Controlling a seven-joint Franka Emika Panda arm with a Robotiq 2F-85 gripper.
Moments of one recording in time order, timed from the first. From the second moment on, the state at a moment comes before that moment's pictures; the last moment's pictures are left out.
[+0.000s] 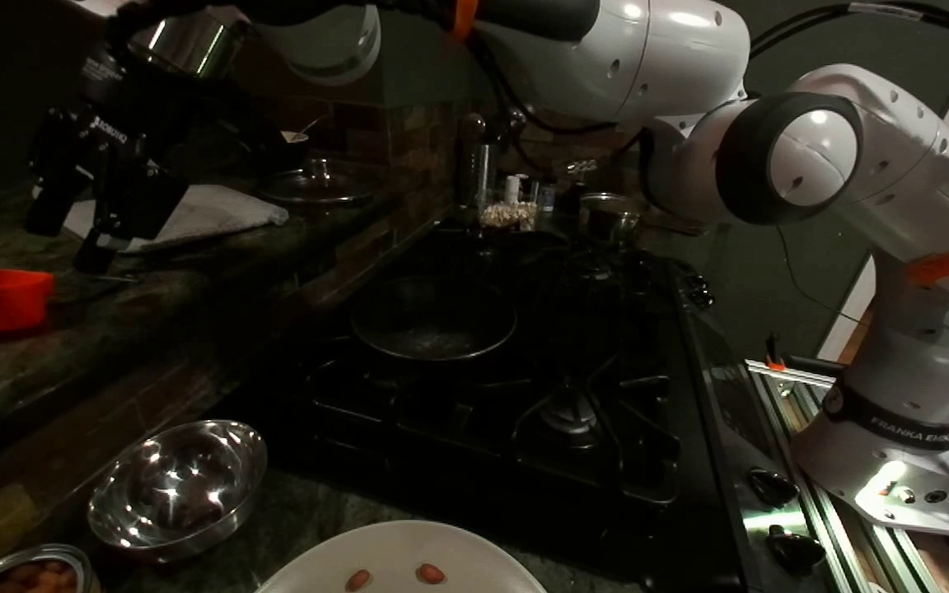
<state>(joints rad) 0.26 1.07 0.28 -0.45 0.12 2.00 -1.18</state>
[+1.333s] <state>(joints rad) 0.16 1.12 0.10 -0.46 0.05 2.19 -0.41</state>
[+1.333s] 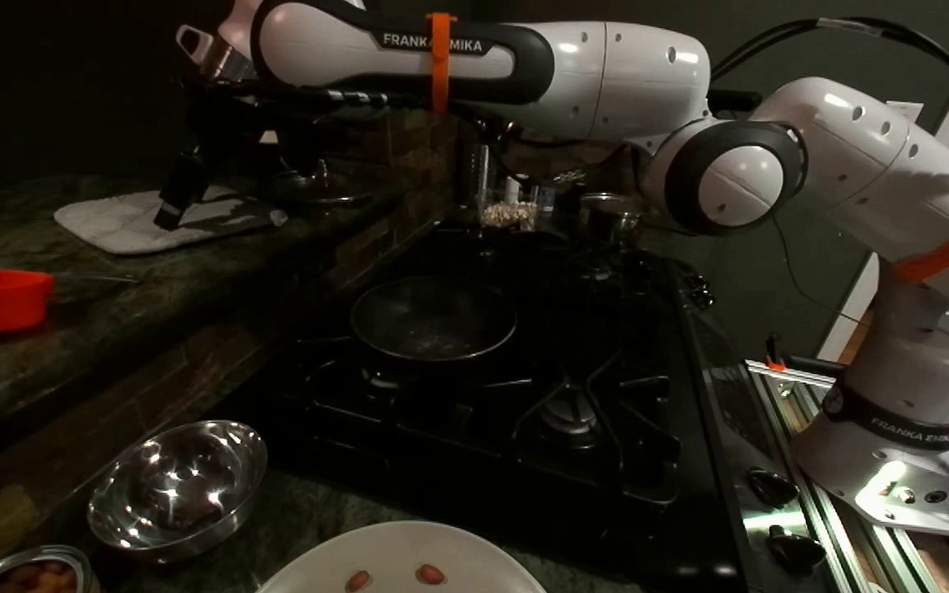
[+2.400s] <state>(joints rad) 0.11 1.05 0.17 -0.45 0.12 1.83 -0.27</state>
